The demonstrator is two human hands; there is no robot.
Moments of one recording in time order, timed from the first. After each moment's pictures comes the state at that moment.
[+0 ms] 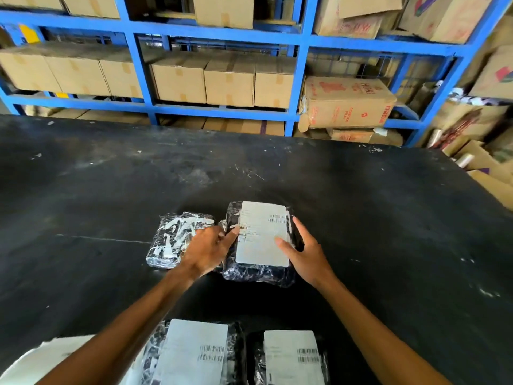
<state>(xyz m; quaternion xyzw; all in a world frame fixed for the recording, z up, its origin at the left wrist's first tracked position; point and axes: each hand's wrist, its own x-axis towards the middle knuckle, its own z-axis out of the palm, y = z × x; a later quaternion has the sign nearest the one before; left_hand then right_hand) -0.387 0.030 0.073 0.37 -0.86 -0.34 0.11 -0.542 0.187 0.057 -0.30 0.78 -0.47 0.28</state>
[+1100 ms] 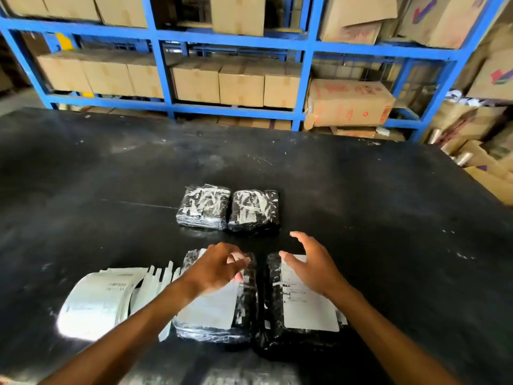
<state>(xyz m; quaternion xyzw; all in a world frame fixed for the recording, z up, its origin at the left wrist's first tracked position) -0.261 0.174 0.092 0.29 -0.86 -0.41 0.02 -0.429 0.317 0.078 -0.39 0.83 -0.33 0.21</state>
